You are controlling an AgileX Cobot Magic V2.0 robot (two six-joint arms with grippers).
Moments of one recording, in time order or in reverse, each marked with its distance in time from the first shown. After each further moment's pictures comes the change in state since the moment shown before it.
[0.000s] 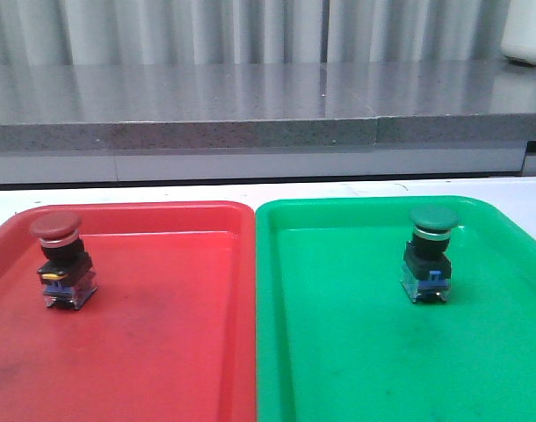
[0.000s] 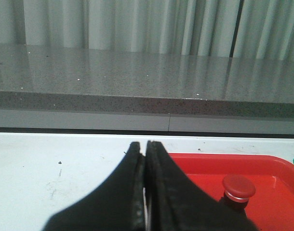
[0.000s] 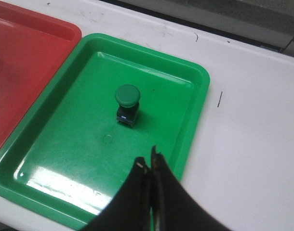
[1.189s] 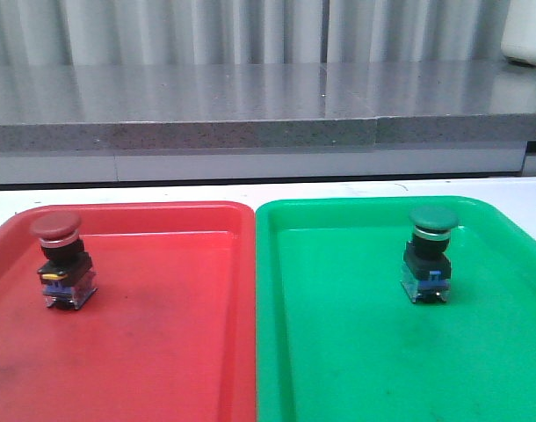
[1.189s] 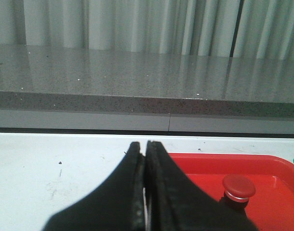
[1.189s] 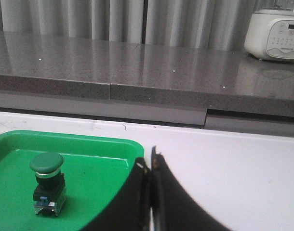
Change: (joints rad) left arm 0.000 0.000 0.000 0.002 0.000 0.000; right arm -0.296 -0.583 0.827 -0.005 -0.880 -0.002
